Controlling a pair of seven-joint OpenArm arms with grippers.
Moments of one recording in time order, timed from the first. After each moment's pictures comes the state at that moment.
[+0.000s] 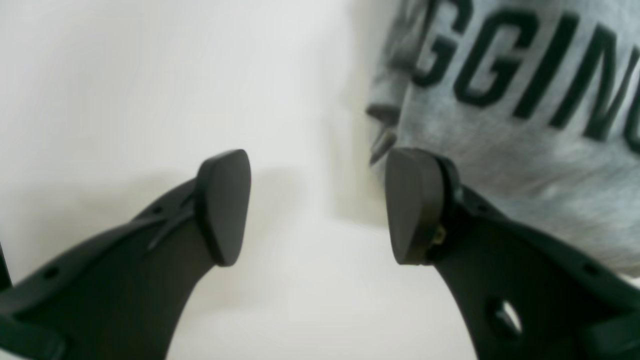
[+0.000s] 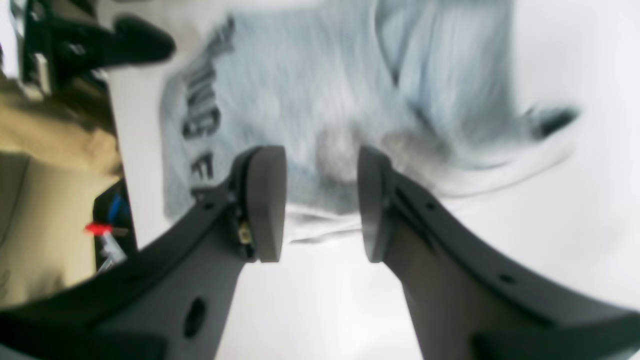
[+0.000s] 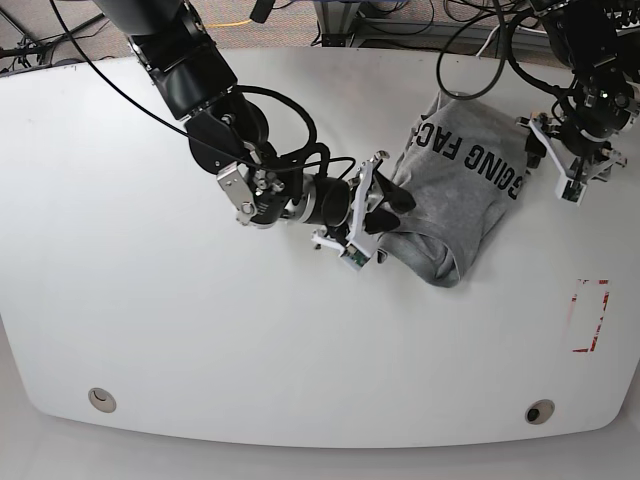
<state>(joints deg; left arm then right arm) 12.9 -11.9 -32.0 107.8 -10.6 -42.7 56.1 15.1 7.4 -32.5 81.9 39.9 28.6 -43.3</state>
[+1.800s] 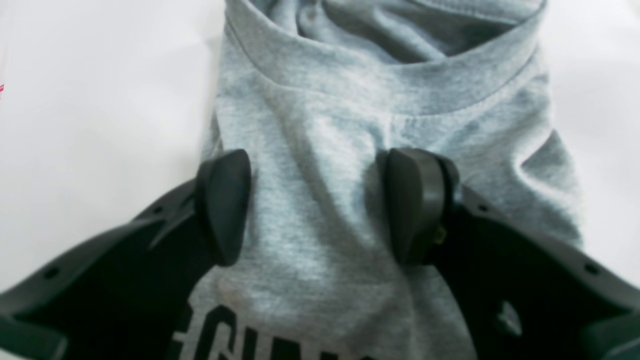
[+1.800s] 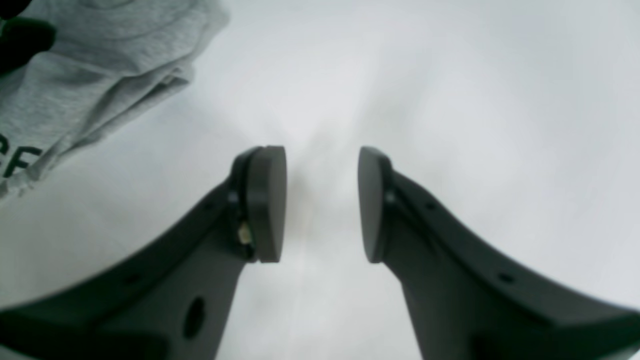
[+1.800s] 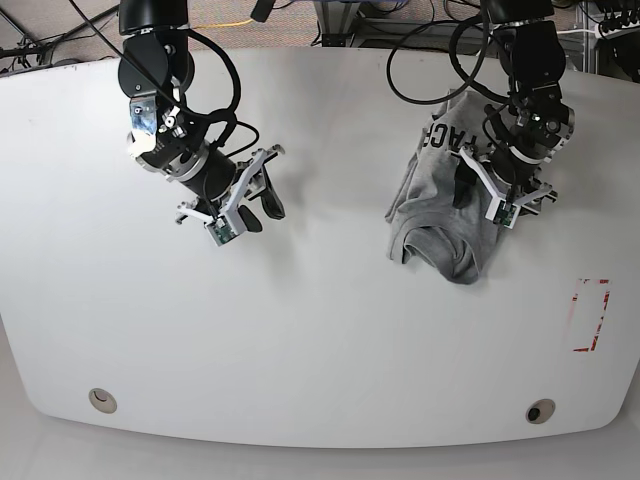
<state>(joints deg) 8.9 -6.2 -18.0 97.2 1.0 -36.3 29.9 -6.3 11.8 -1.9 103.5 21.8 28.9 -42.9</state>
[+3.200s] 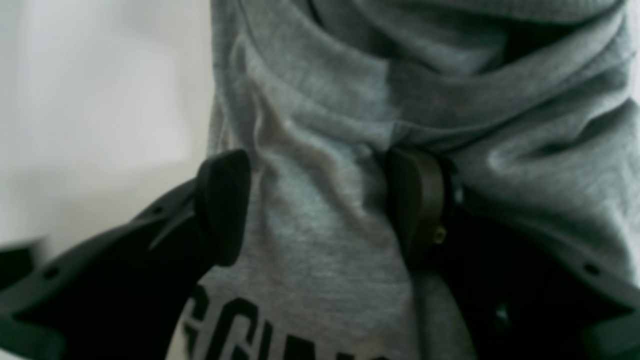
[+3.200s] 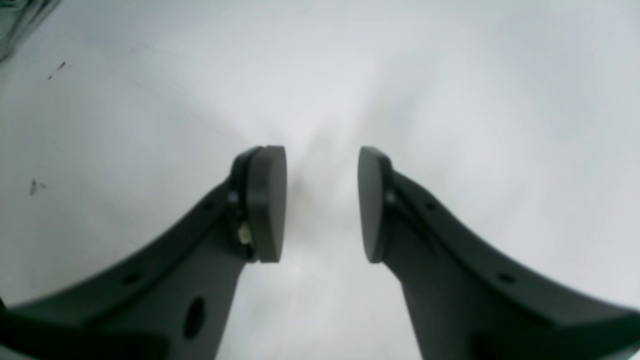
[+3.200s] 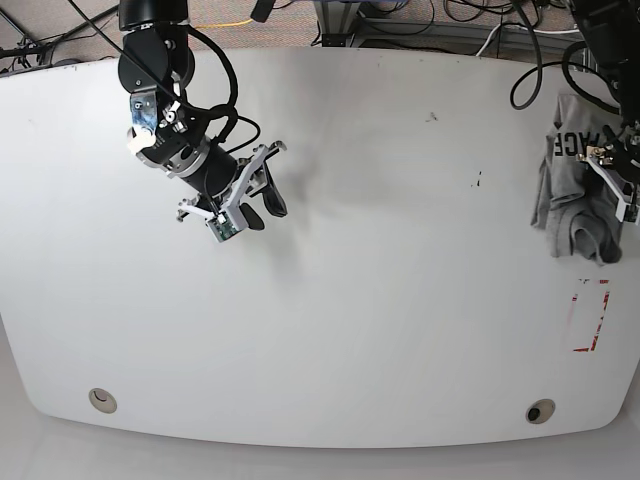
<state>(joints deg) 3.1 -29.8 -31.5 69.7 -0.8 -36.9 28.0 -7.4 11.8 -1.9 104.9 21.8 28.9 -42.6</state>
